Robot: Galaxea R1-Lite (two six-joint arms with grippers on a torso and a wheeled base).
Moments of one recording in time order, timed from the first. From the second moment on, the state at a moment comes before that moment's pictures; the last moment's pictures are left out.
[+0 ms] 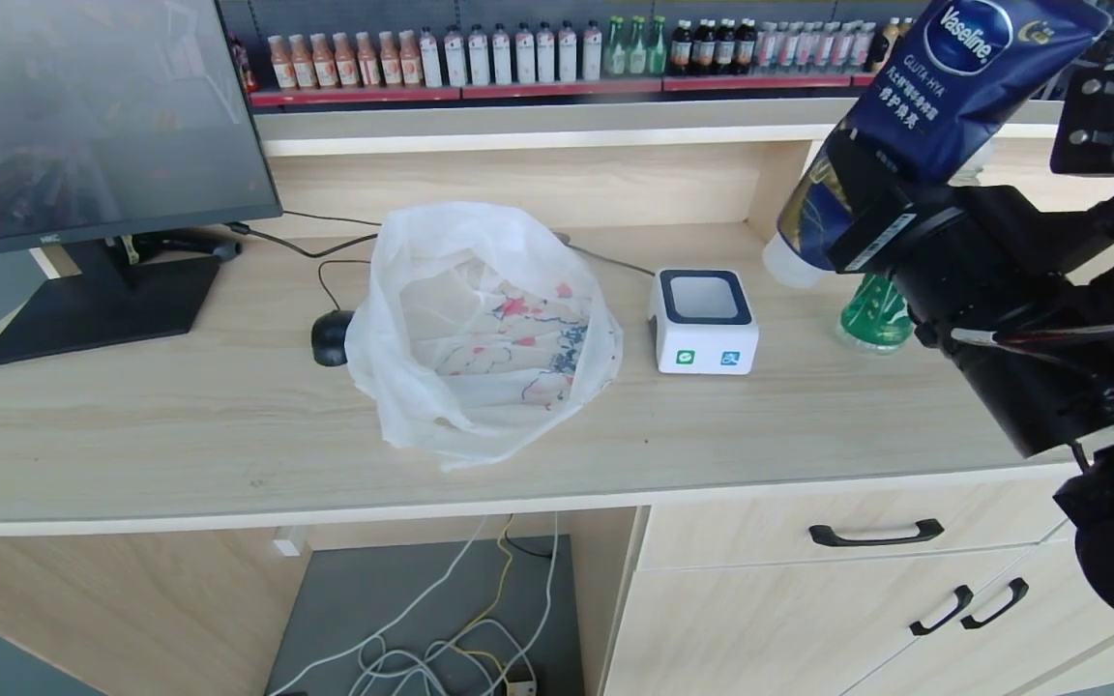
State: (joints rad) left arm 0.00 0.00 0.00 0.00 0.00 -0.01; right arm 0.52 1.67 -0.80 -1.43 -0.21 -0.05
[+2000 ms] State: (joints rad) left arm 0.00 0.00 0.00 0.00 0.00 -0.01; right arm 0.45 1.98 -1.42 -0.82 -0.21 0.88
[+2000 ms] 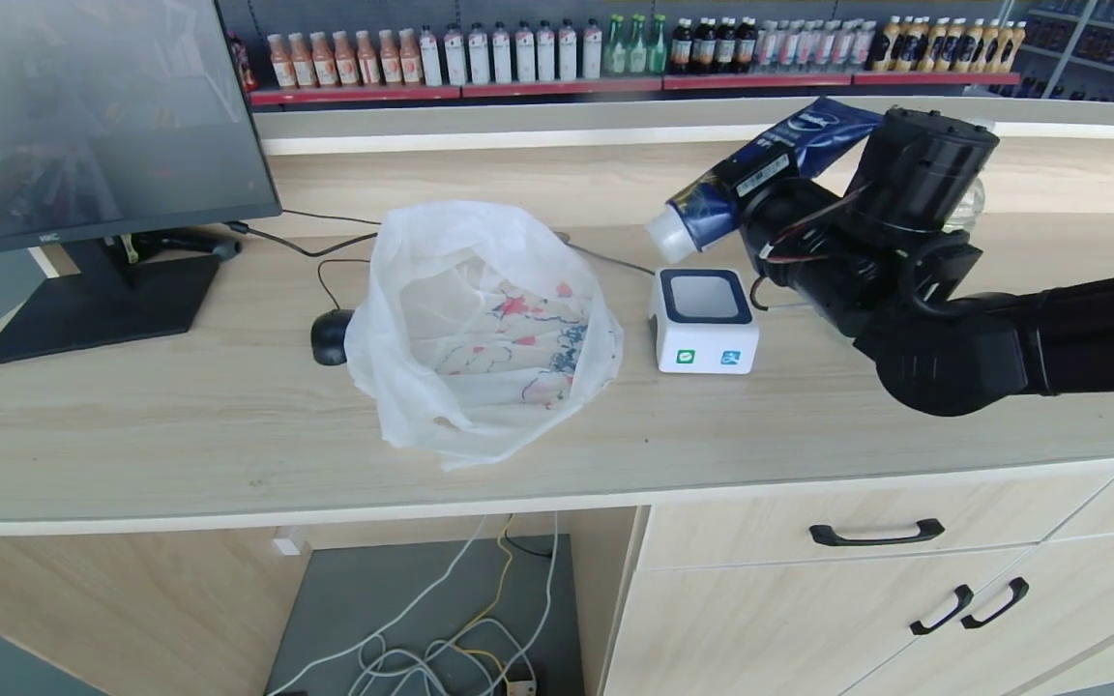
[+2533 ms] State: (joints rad) left arm 0.00 0.00 0.00 0.00 0.00 -0.01; right arm 0.48 2.03 -1.45 -0.77 -0.22 0.91
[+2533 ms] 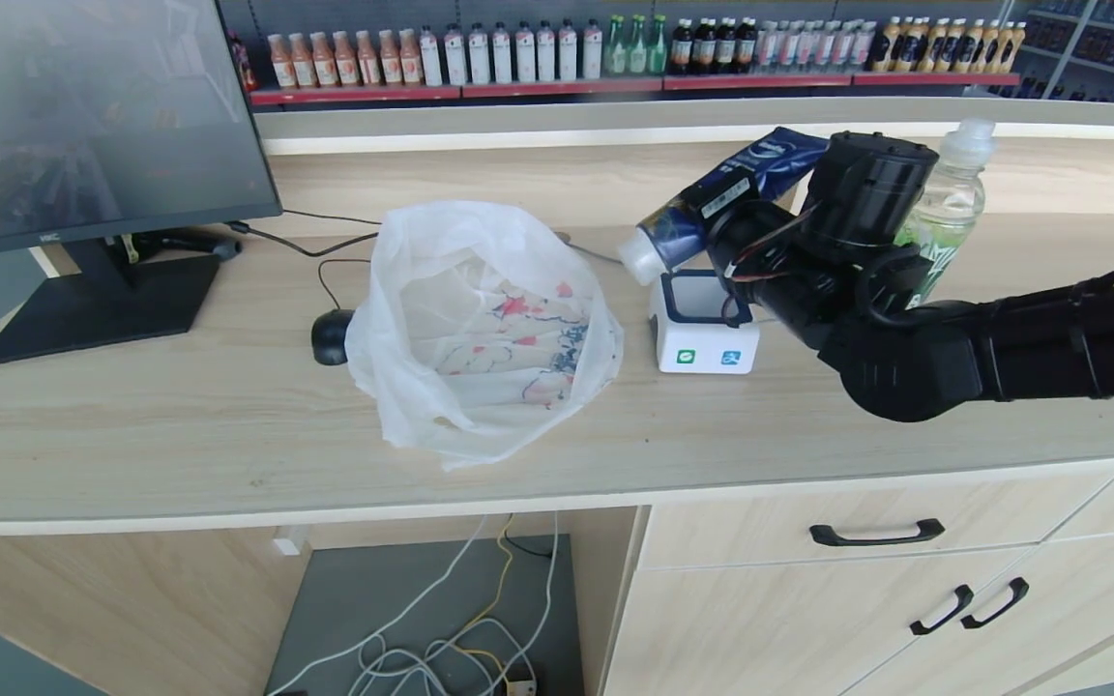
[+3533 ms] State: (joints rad) left arm 0.00 0.00 0.00 0.00 0.00 -0.01; right arm 0.43 2.05 -1.41 -0.77 -0.24 0.96
